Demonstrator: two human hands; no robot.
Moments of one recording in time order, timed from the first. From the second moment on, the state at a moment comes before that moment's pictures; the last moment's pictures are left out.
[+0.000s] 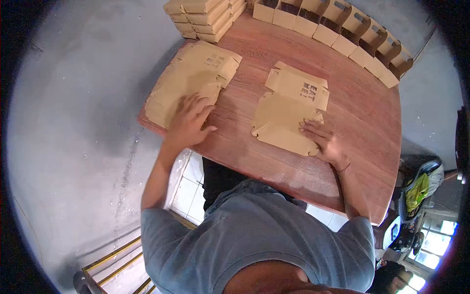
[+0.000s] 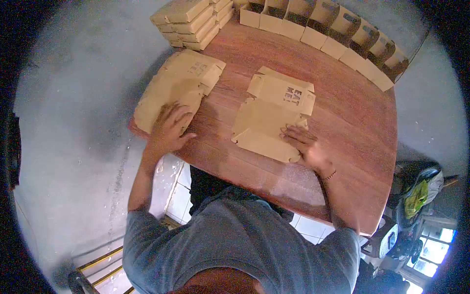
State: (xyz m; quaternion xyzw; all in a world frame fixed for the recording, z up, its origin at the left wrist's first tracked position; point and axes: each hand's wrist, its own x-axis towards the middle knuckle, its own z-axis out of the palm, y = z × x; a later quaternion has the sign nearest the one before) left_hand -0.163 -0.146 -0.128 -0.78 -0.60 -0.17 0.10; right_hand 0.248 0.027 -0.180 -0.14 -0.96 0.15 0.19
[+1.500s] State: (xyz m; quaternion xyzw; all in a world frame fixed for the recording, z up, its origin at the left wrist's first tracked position) left_hand -0.127 -0.129 -0.024 -0.78 -0.43 -0.27 0.38; right_hand 0.010 0.027 -0.060 0.05 -0.91 0.10 0.41
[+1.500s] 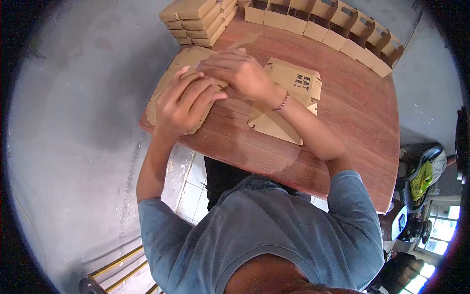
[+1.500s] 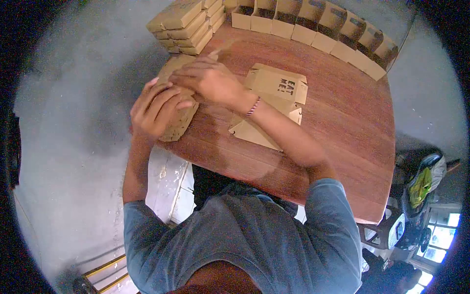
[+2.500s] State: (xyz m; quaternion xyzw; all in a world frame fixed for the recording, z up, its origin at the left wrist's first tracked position) left_hand -0.207 -0.158 -0.136 -0.66 -0.74 -0.10 0.04; right_hand 0.233 0.013 -0.152 -0.12 -0.98 0.13 0.12
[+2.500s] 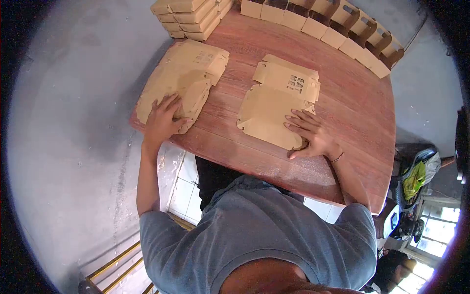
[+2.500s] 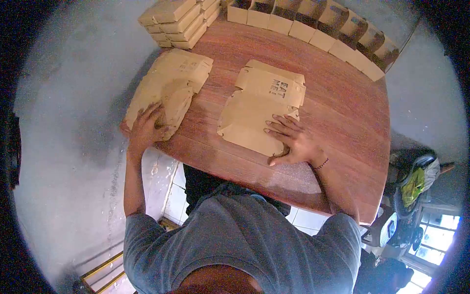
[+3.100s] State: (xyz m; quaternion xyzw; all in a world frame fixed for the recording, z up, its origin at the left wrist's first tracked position) left_hand -0.216 -0.149 -0.128 -0.68 -0.63 -0.24 0.28; right_hand 0.224 0.024 -0.161 -0.19 -0.90 0.30 0.26
